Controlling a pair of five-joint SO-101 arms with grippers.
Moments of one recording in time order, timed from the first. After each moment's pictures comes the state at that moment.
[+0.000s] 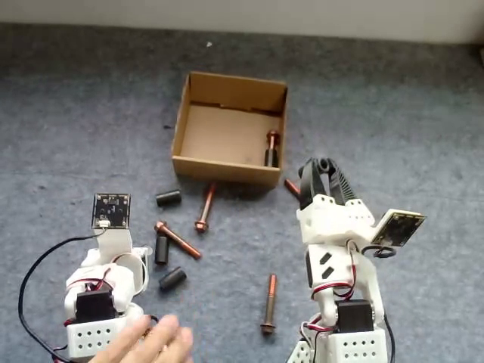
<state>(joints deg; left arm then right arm) -14.5 -99.5 96.0 70.9 -1.5 -8.3 -104.2 95.8 17.0 -21.2</state>
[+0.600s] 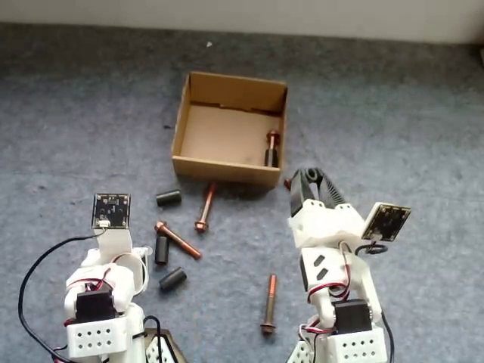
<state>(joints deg) -14.5 -99.5 96.0 70.9 -1.5 -11.9 -104.2 95.8 23.6 -21.1</state>
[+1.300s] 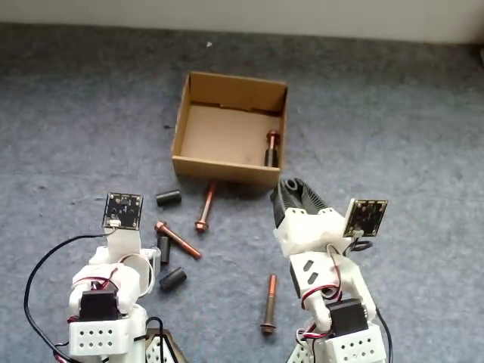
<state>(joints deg) -9.5 -99.5 96.0 71.1 -1.5 -17.8 -104.2 95.8 28.9 -18.8</state>
